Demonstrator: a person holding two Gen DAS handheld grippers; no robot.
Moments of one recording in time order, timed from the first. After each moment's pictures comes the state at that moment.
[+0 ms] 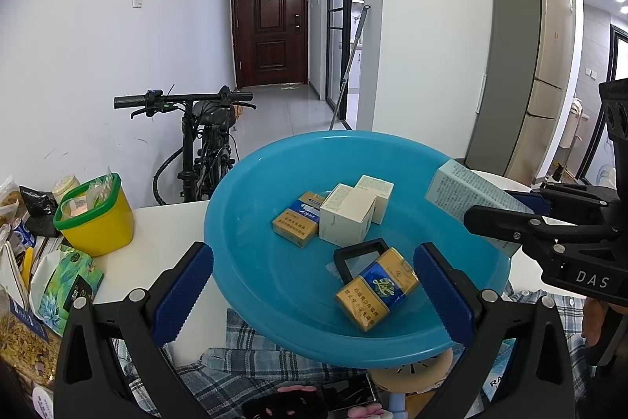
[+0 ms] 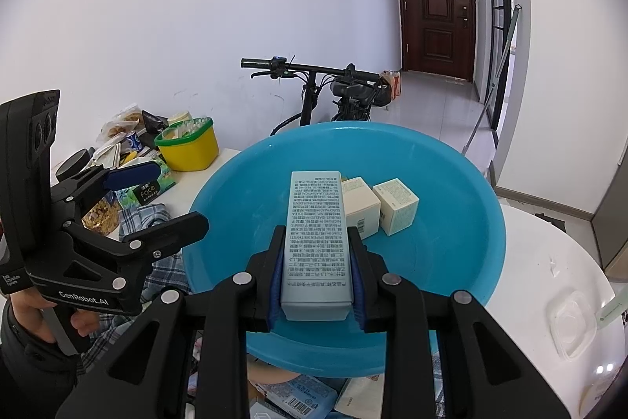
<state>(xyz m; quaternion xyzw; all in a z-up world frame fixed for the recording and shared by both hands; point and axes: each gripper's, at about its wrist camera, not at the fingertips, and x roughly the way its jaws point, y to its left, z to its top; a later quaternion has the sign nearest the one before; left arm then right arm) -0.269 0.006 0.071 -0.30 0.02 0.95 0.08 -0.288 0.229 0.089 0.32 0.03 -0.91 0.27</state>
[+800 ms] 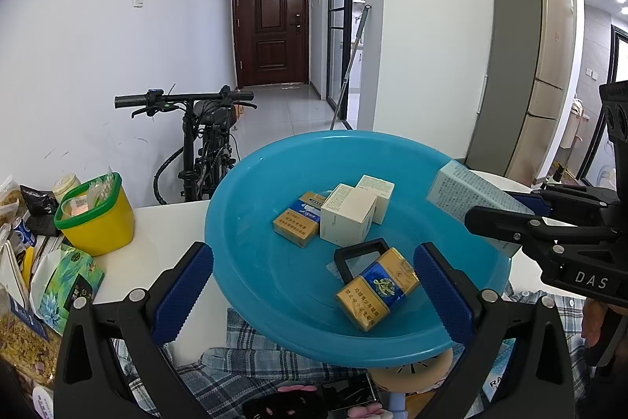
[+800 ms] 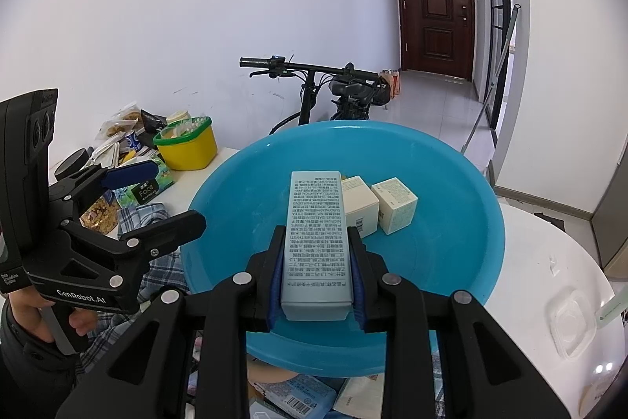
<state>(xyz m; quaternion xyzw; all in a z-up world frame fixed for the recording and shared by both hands) -0.269 0.005 0.071 -0.30 0.02 0.95 0.08 -0.287 0.228 0.086 0.32 0.03 -0.91 0.26</state>
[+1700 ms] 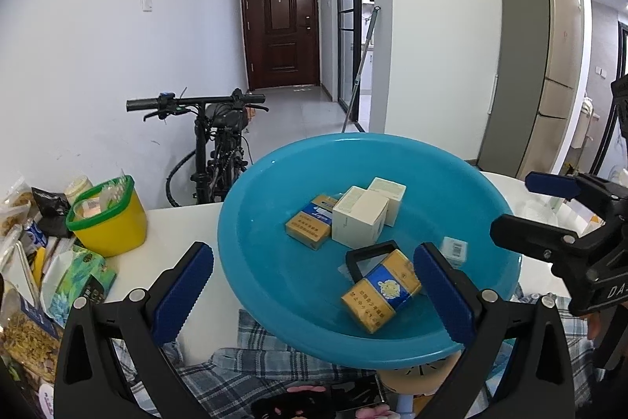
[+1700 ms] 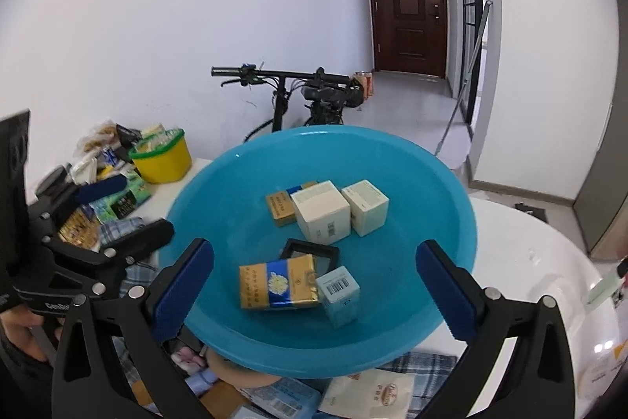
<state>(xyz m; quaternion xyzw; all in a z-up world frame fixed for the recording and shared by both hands) -0.270 0.008 0.071 -0.30 0.03 0.95 0.05 -0.292 0.238 0.089 0.32 0.03 -0.92 0.21</state>
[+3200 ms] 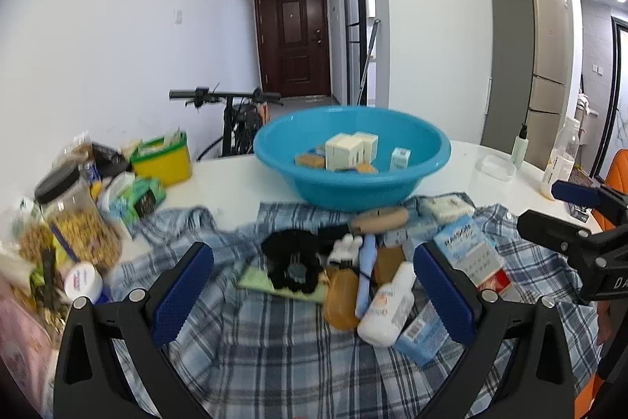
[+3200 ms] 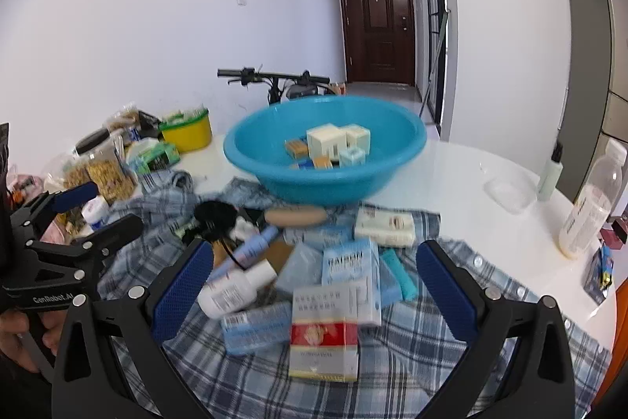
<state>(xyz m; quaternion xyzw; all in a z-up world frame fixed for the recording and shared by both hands) -0.051 0.009 0.053 -0.27 0.03 0.96 0.03 -0.076 0.261 0.073 0.29 0.00 -0.94 0.16</state>
